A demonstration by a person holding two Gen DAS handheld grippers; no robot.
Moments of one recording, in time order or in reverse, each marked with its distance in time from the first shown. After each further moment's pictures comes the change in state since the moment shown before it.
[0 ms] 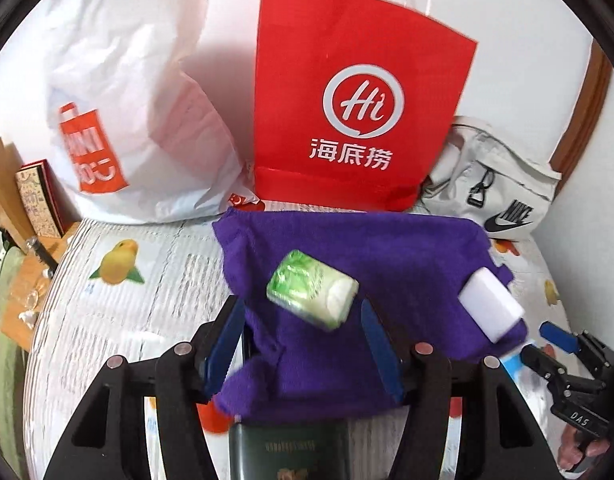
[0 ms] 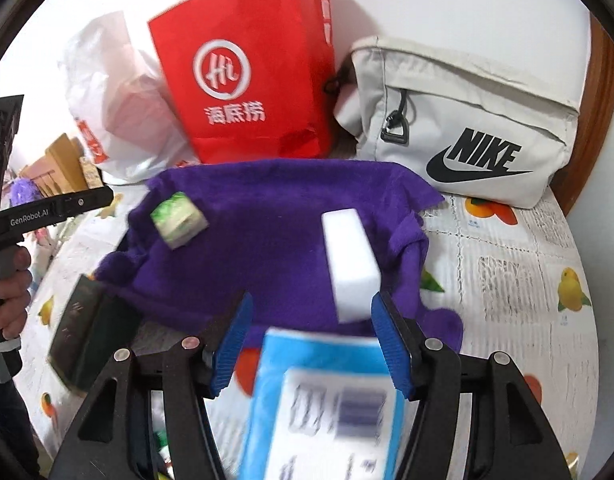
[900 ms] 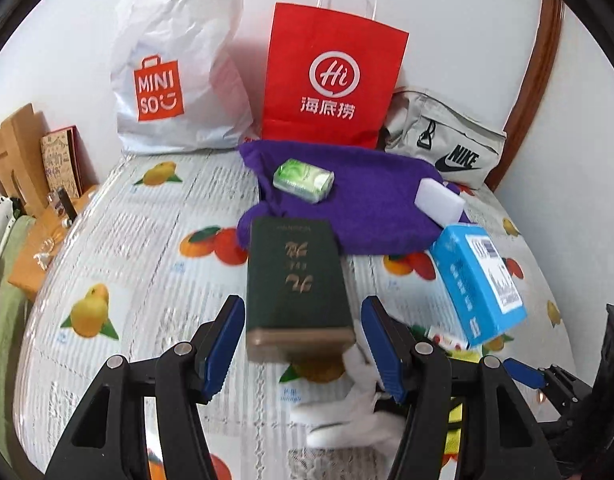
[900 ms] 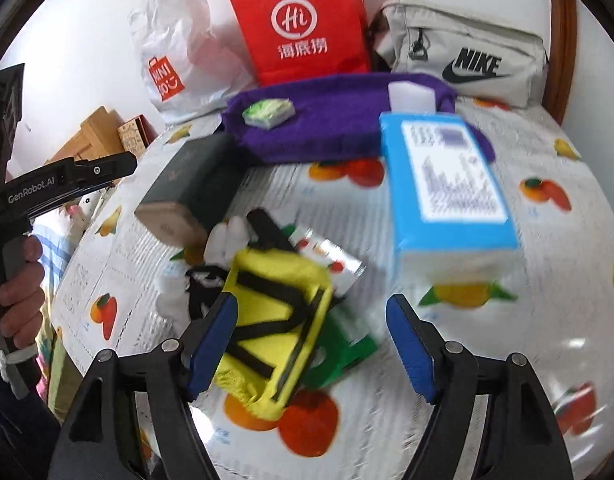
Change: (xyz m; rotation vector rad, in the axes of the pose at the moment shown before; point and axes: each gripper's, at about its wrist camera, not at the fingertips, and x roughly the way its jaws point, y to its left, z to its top) left arm -0.101 0.020 -0.142 0.025 -0.033 -0.059; right arm -0.080 0.090 -0.163 0.080 0.067 0.056
